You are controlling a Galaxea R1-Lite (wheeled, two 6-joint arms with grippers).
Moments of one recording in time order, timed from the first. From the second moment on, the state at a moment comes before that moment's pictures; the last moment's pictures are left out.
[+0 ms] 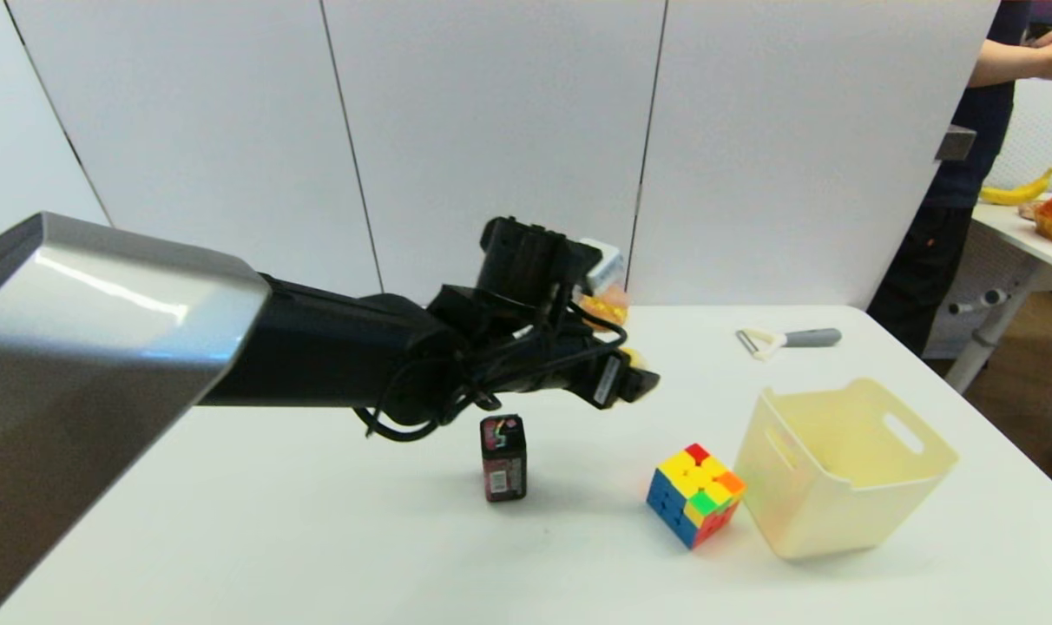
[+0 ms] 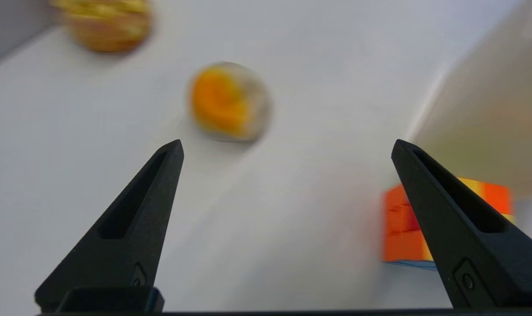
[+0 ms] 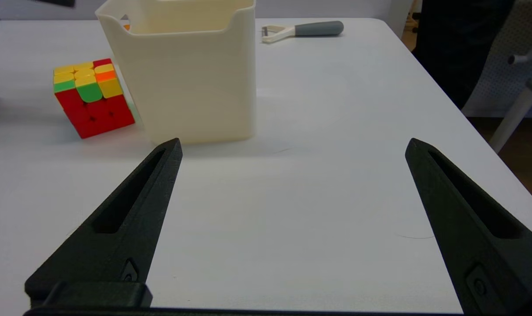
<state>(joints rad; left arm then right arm) -0.78 2.09 -1.48 -0.16 -0.10 0.02 0.00 0.00 0.00 0.00 0.00 0.00</state>
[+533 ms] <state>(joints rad) -0.44 1.95 -1.46 -0.12 -0.11 0.06 0.00 0.00 0.00 0.00 0.00 0.00</state>
